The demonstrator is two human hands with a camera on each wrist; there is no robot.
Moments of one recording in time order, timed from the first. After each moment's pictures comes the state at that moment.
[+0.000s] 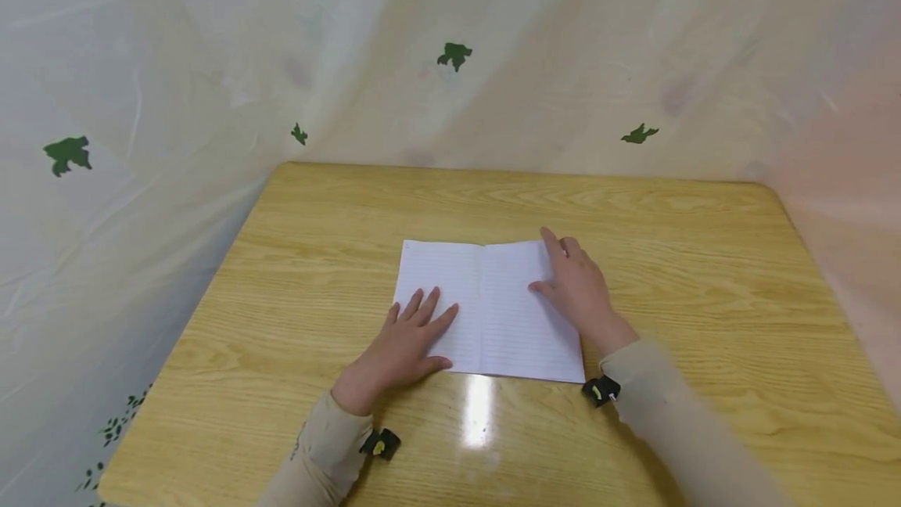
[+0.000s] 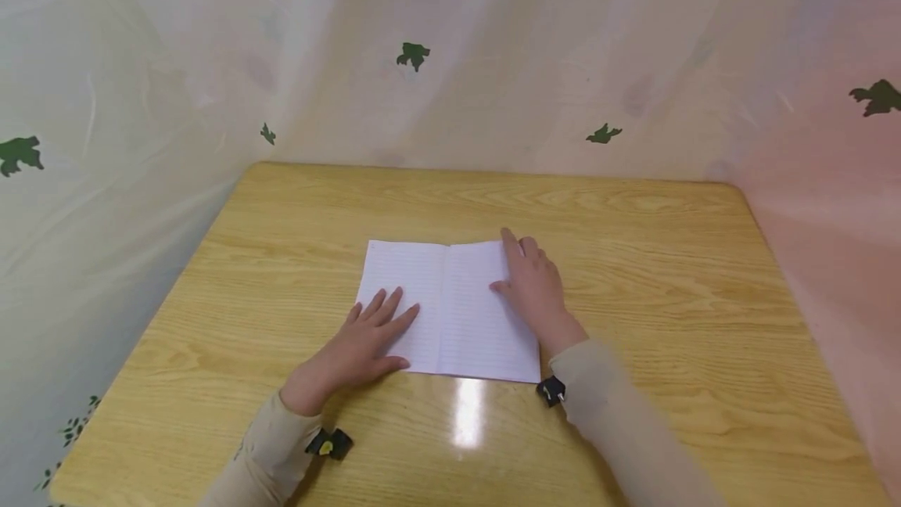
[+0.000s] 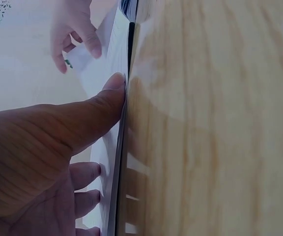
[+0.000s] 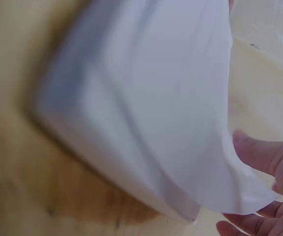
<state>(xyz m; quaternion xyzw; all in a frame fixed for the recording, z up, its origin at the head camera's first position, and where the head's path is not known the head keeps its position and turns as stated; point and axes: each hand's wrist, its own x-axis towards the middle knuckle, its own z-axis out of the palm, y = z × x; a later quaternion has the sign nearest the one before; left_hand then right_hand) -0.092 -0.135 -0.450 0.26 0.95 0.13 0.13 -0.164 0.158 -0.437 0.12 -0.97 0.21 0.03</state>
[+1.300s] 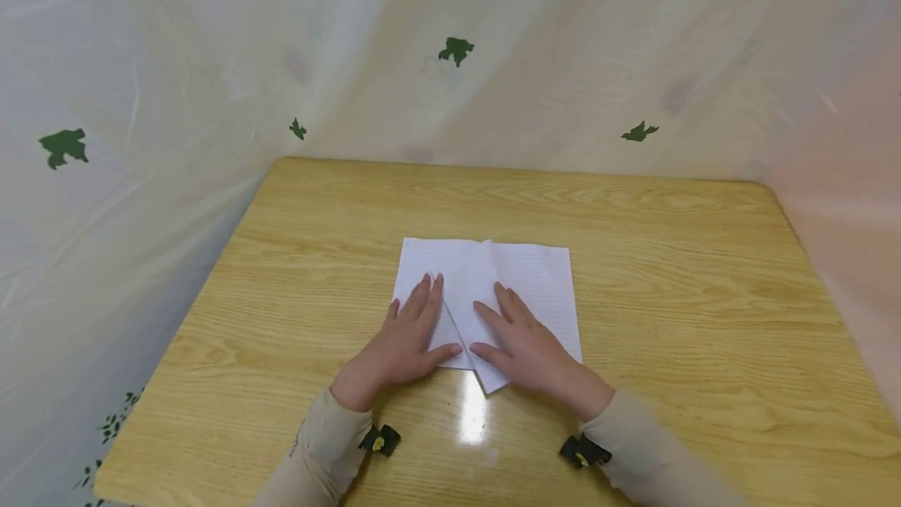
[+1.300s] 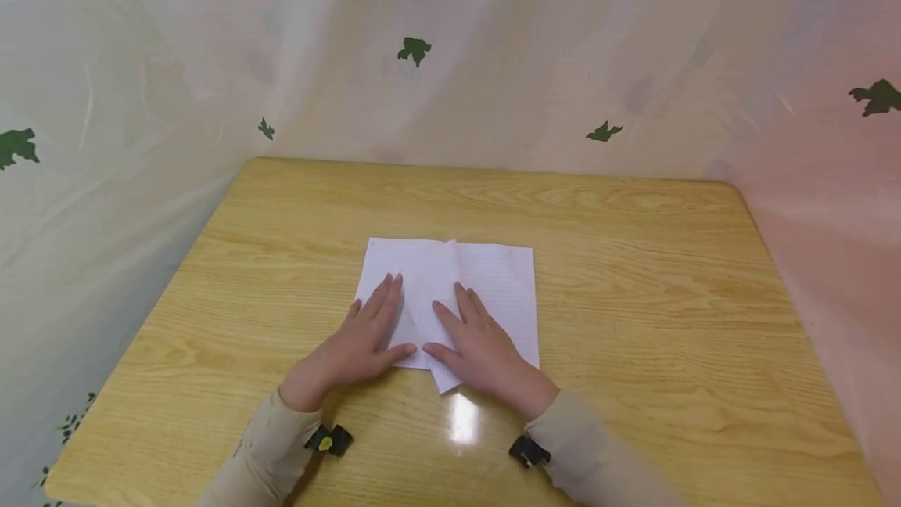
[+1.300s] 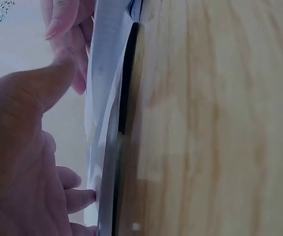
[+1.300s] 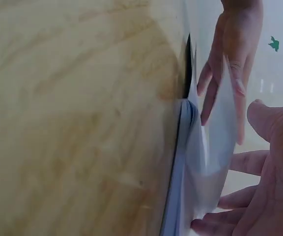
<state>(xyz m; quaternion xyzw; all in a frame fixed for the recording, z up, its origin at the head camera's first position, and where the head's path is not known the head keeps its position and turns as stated) -0.092 -0.130 -0.443 0.23 0.95 0.19 0.12 -0.083 0.103 -0.439 0.25 -0.92 0.27 -0.09</state>
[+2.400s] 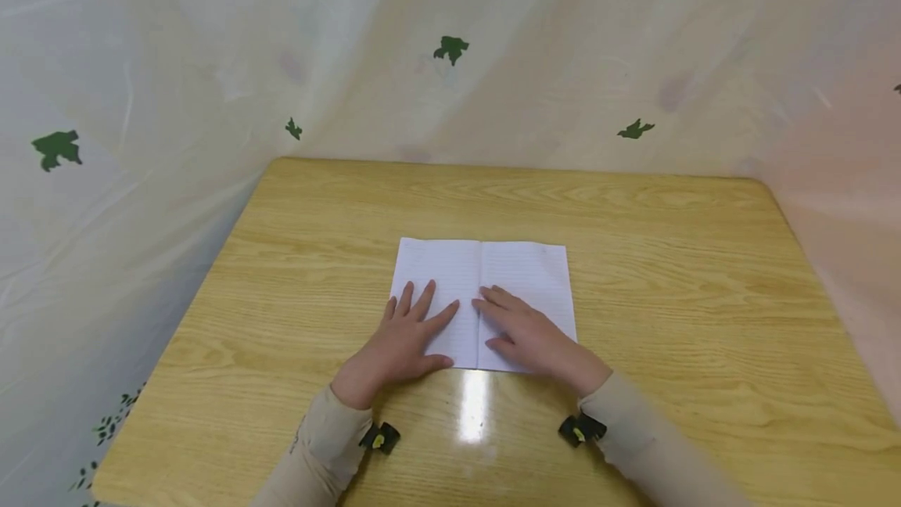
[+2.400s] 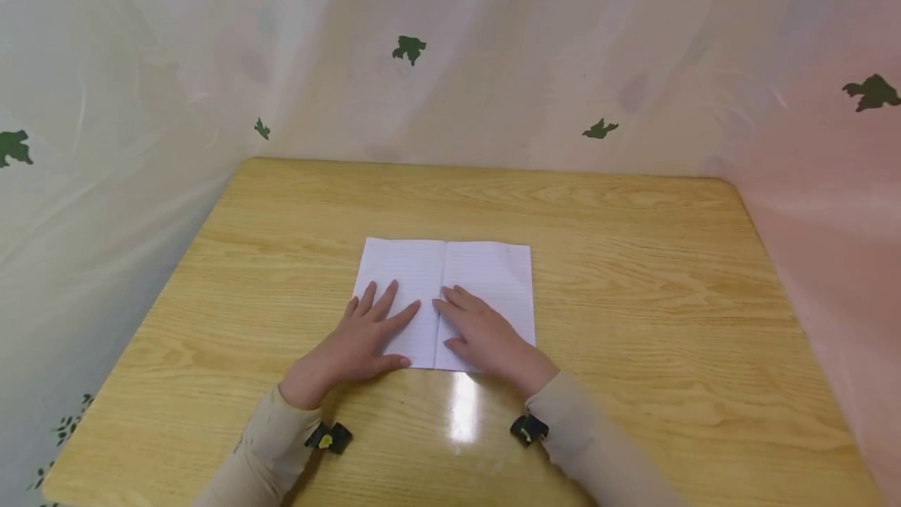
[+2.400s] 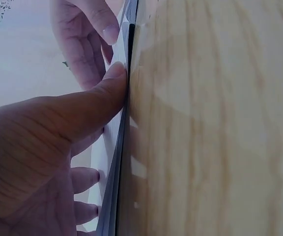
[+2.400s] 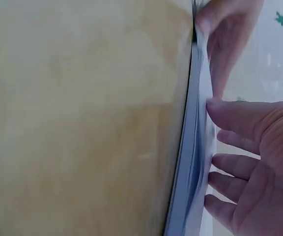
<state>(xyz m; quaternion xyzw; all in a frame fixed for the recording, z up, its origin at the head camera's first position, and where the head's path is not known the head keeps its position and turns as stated) -0.092 -0.132 -0.445 0.26 0.95 0.13 0.12 -0.105 0.116 -0.445 0.33 -0.90 0.27 -0.10</state>
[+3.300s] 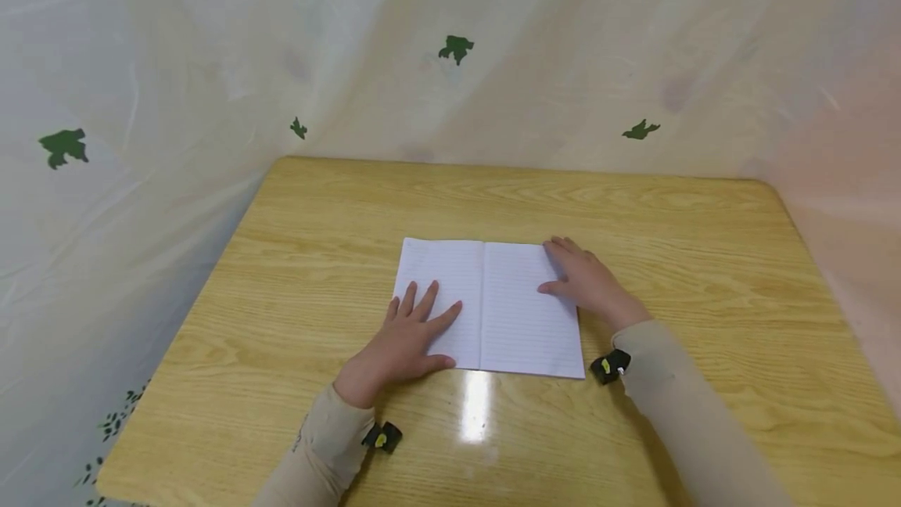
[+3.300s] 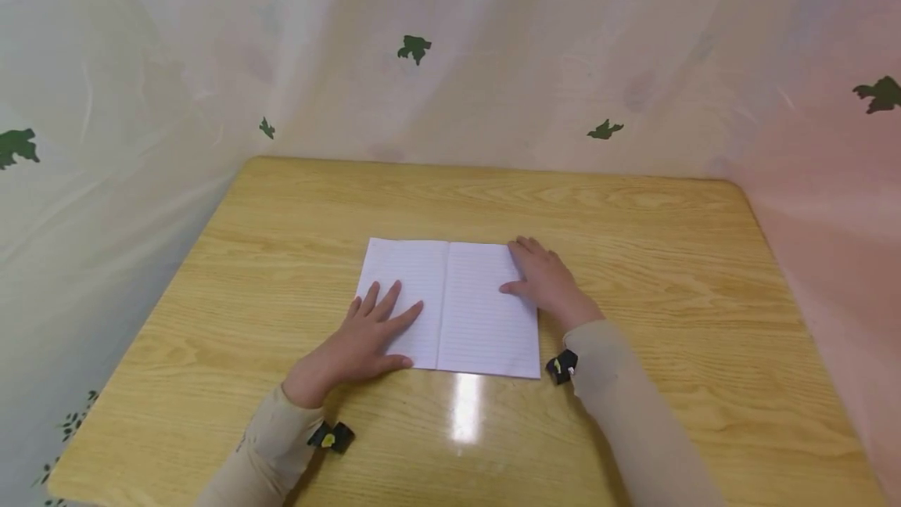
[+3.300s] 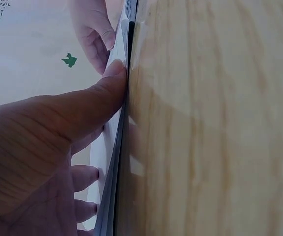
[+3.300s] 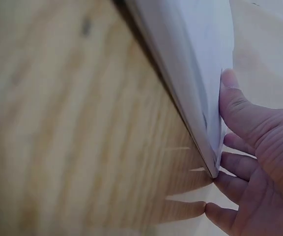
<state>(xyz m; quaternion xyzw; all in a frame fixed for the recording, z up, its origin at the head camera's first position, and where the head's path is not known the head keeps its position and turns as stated) -0.092 -0.134 -0.445 0.26 0.94 0.14 0.15 -0.183 0.185 -0.447 0.18 -0.95 0.23 -0.13</state>
